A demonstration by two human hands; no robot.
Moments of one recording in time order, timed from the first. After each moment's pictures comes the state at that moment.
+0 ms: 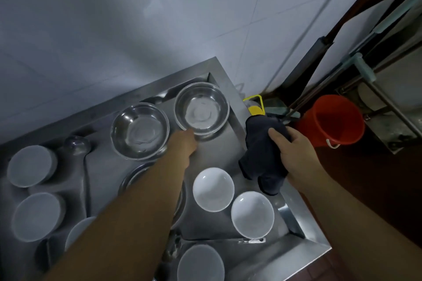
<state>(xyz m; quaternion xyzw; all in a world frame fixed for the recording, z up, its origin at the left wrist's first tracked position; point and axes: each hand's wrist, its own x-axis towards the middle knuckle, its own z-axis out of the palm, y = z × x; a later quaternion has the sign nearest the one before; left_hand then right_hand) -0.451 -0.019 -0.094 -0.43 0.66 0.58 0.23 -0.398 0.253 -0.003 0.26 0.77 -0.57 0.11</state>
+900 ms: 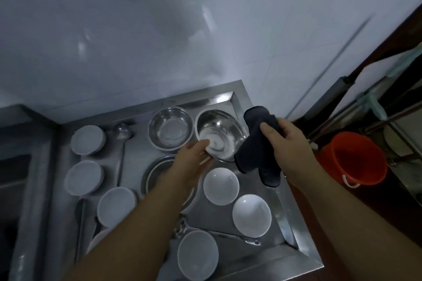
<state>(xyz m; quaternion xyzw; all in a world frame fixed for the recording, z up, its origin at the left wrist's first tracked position) -0.345 -0.013 0.024 -0.38 0.46 0.79 0.12 -0.382 0.218 0.111 0.04 0.80 -0.58 0.12</state>
